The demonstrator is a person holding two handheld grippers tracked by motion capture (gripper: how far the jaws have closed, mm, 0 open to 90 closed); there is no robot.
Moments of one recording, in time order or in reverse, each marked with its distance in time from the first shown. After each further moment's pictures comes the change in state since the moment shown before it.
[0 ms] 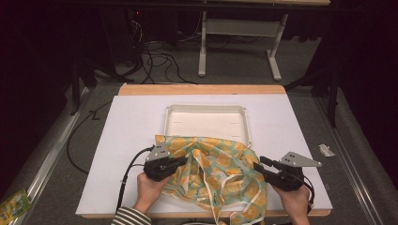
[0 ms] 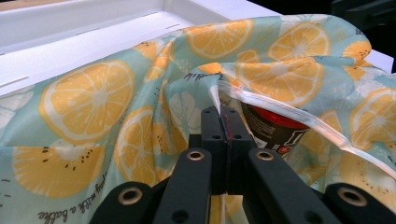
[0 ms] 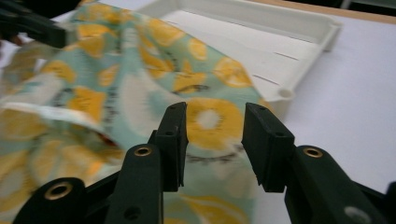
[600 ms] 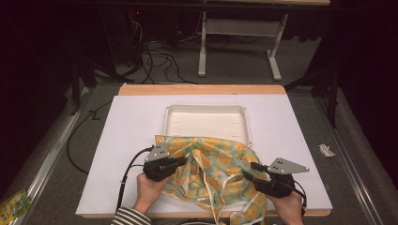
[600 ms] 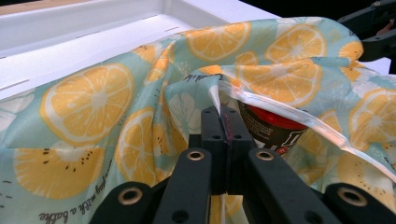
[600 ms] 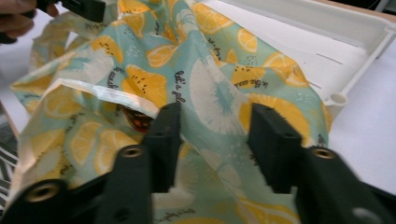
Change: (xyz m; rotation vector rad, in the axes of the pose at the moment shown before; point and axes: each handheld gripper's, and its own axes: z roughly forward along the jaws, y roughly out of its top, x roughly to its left) left arm -0.001 0.000 -0.002 -0.010 -0.002 0.001; right arm 0.021 -0.004 0.012 0.033 0.048 -0.113
